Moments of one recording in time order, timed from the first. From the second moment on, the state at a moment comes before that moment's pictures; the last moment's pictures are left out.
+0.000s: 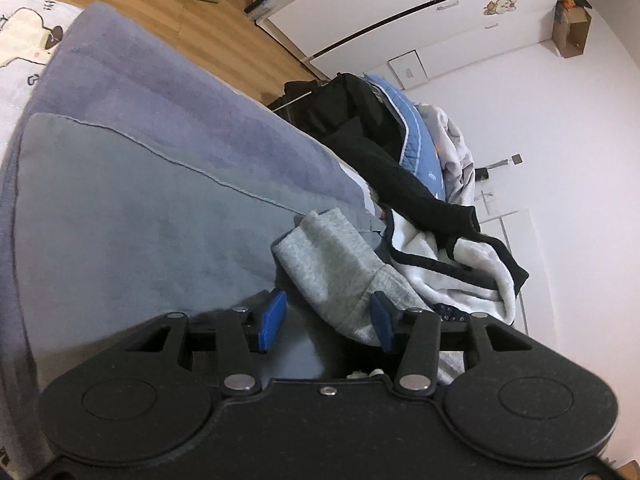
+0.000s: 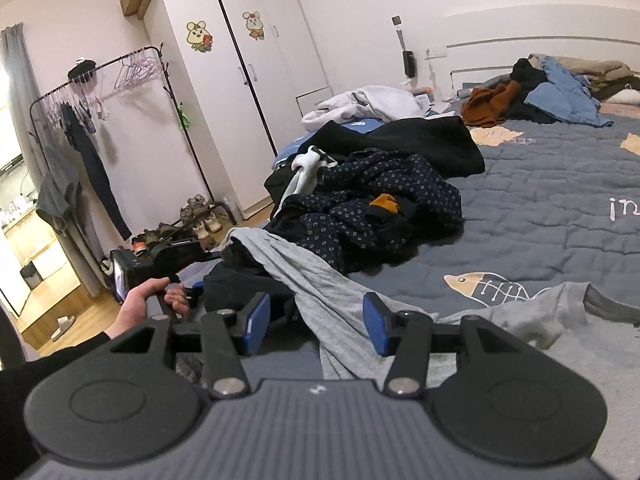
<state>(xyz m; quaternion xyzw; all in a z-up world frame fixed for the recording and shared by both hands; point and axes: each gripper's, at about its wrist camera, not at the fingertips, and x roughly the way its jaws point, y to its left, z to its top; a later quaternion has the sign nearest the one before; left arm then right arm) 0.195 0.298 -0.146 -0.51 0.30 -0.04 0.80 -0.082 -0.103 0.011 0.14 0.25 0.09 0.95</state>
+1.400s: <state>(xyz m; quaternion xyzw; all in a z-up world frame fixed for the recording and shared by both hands) 0.056 0.114 -0.013 -0.27 0.22 -0.36 0.87 -0.137 -0.162 0.024 0.18 0.23 0.04 0.96</state>
